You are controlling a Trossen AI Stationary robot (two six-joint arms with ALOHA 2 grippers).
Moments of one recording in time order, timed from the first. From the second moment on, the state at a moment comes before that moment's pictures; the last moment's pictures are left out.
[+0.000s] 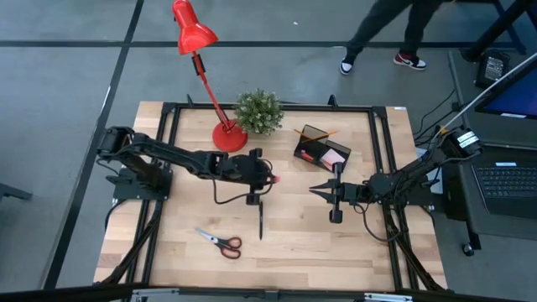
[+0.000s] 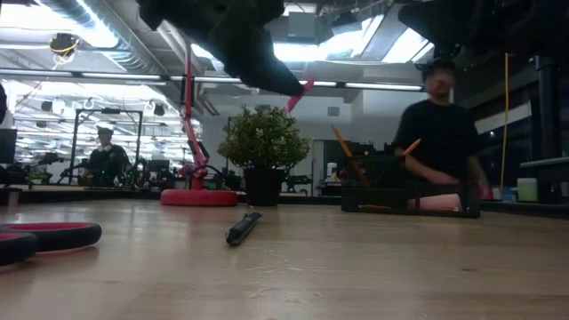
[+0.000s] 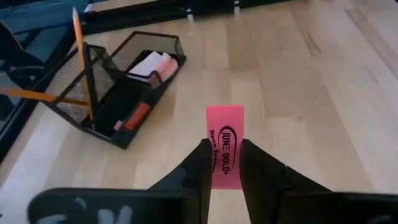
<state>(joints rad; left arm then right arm) -0.07 1.55 0.97 0.02 -0.16 0.08 0.43 1.25 0.24 1.18 0.45 -0.32</state>
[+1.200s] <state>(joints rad) 0.14 1.95 1.13 0.50 -0.03 0.16 0.43 1.25 0.24 1.18 0.45 -0.29</state>
